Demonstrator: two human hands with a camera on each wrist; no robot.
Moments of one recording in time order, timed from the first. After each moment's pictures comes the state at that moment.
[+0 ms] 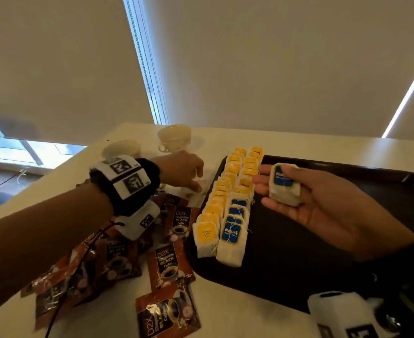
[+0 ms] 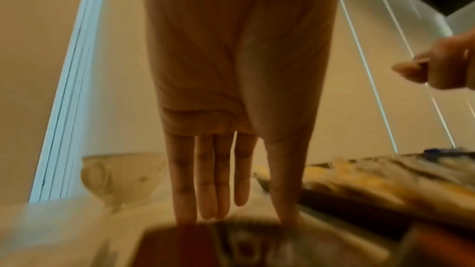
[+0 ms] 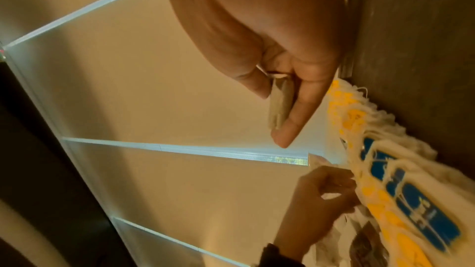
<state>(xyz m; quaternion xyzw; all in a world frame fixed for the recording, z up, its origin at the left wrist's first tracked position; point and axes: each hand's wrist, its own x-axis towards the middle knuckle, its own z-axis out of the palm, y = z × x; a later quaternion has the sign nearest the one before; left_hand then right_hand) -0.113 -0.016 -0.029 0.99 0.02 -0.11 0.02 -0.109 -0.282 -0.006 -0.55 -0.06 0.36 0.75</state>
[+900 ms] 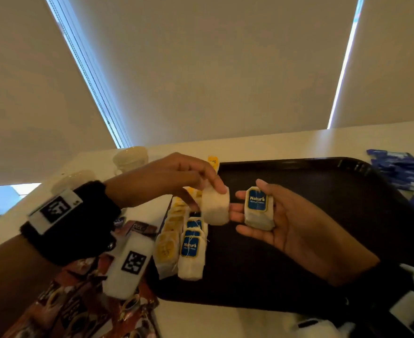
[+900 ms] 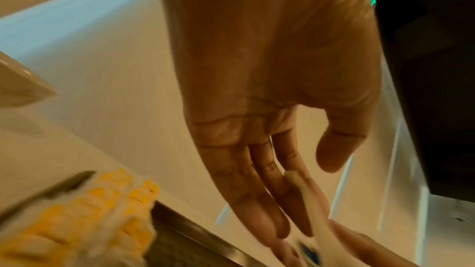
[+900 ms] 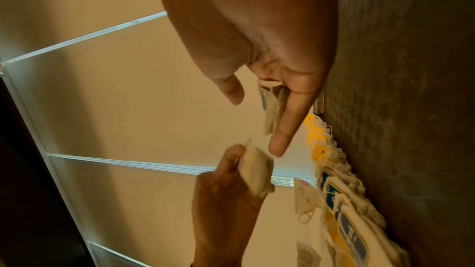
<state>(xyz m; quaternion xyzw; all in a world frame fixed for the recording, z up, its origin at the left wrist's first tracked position) -0.135 -0.108 0.026 0.87 -0.15 -0.13 0.46 -0.117 -0.322 -0.028 -0.51 -0.02 0.35 0.78</state>
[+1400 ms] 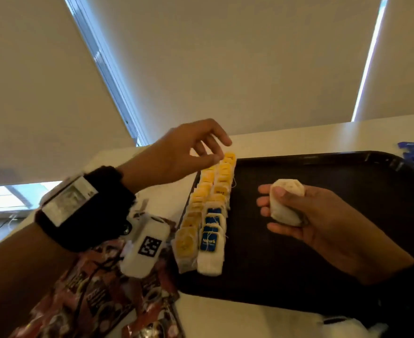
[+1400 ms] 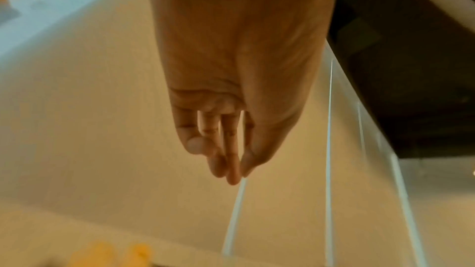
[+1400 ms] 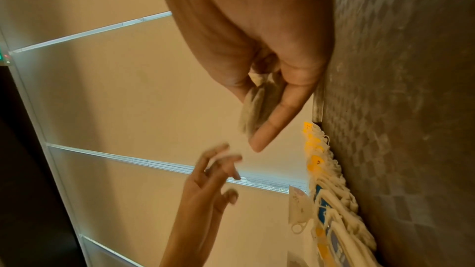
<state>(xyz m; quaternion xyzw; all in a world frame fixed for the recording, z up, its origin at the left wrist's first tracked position) -0.128 -0.101 0.042 0.95 -0.15 0.09 0.27 -0.113 -0.323 -0.037 -0.56 -0.06 0.30 0.77</state>
